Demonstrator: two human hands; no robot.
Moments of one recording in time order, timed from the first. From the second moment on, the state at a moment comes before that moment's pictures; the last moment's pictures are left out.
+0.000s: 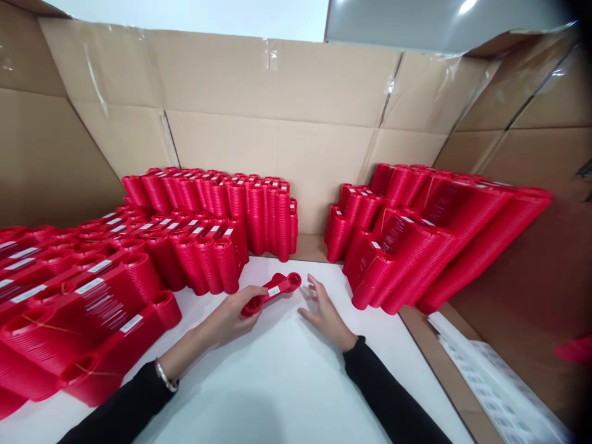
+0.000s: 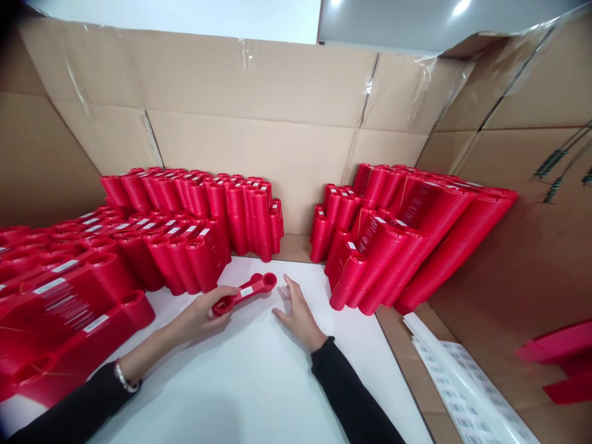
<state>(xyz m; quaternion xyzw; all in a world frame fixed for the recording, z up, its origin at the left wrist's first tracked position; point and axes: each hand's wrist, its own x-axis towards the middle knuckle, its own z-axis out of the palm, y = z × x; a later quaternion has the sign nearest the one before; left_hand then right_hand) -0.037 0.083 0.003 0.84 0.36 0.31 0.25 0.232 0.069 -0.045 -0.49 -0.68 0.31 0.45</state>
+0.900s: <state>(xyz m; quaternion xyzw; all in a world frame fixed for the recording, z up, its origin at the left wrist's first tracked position) 0.026 0.085 -0.030 0.52 0.39 0.55 0.52 0.206 0.059 -0.032 -0.48 -0.49 0.42 0.60</state>
